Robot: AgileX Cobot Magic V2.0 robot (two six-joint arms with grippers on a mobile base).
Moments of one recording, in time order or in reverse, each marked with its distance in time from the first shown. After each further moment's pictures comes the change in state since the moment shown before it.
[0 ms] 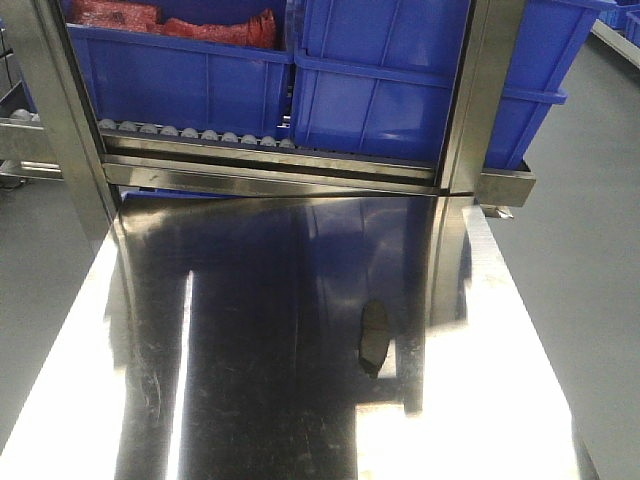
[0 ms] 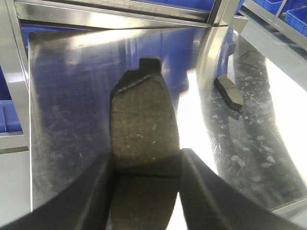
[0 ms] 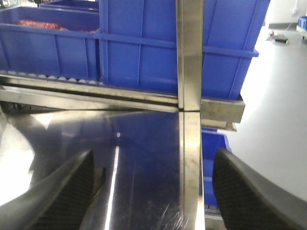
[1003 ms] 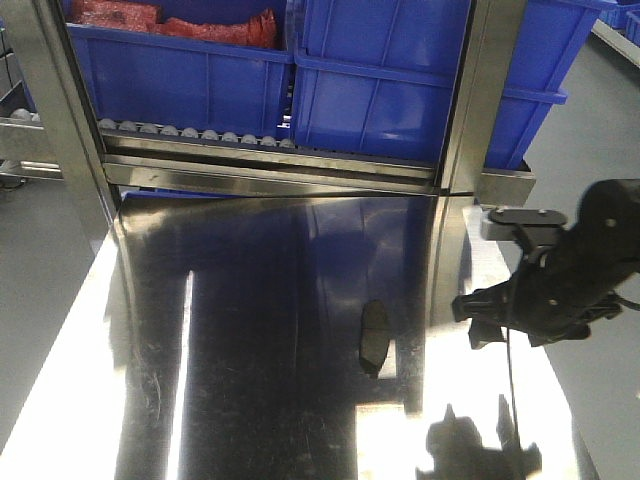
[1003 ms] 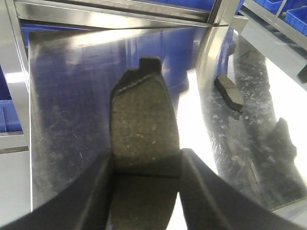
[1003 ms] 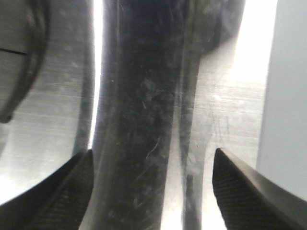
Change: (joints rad) left arm 0.000 0.000 0.000 0.000 0.000 0.000; right arm 0.017 1.305 -0.648 0.080 0.460 -0.025
